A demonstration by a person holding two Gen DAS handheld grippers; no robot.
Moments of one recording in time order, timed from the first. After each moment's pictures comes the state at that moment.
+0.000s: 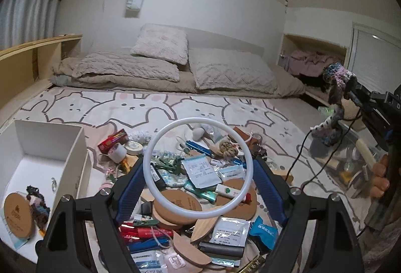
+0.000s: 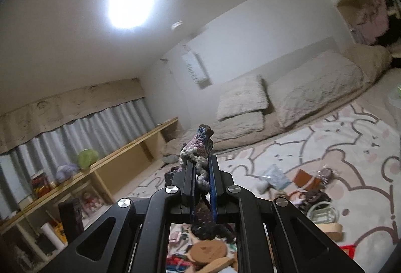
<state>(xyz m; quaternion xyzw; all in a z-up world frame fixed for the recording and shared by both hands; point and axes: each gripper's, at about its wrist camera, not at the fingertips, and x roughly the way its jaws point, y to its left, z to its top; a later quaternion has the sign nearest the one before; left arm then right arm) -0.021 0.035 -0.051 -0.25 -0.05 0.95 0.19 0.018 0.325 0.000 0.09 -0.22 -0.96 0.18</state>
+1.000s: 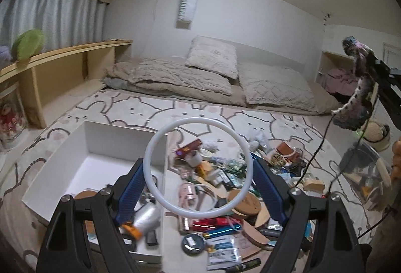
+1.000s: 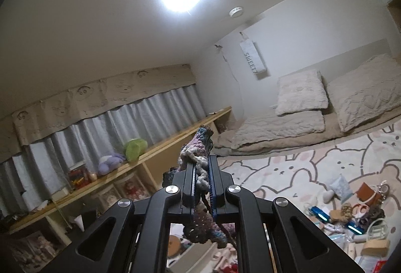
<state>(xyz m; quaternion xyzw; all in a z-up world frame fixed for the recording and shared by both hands) 0.016 -0.102 -0.004 -0.24 -0.06 0.97 0.08 0.002 0.220 0.080 0.09 -0.20 -0.93 0.31</state>
